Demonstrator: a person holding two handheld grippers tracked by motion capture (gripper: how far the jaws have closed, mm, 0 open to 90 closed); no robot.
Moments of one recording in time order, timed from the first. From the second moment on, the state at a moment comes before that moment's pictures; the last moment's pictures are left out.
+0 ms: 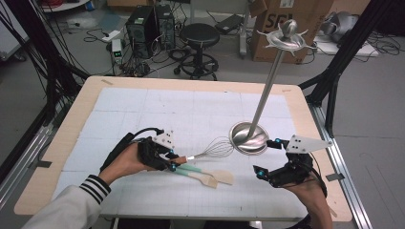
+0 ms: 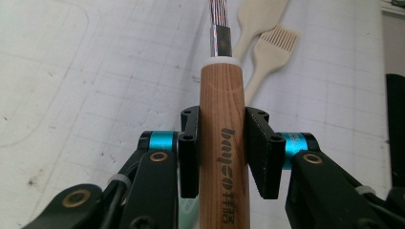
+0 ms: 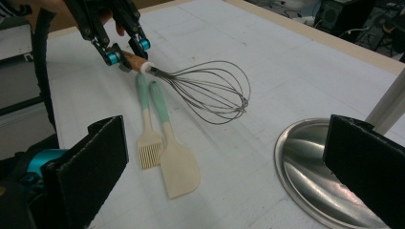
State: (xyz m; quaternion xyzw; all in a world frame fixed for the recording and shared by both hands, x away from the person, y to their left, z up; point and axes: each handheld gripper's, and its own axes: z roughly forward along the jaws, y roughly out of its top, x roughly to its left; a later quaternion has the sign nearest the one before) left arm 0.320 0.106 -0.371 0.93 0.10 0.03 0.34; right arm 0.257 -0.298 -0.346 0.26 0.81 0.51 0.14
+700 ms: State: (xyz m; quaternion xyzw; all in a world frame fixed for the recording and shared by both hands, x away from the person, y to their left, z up) left arm 0.321 0.035 -0.354 0.93 0.03 -0.01 0.36; right arm 0.239 -0.300 -0.318 0.22 0.81 0.52 0.14
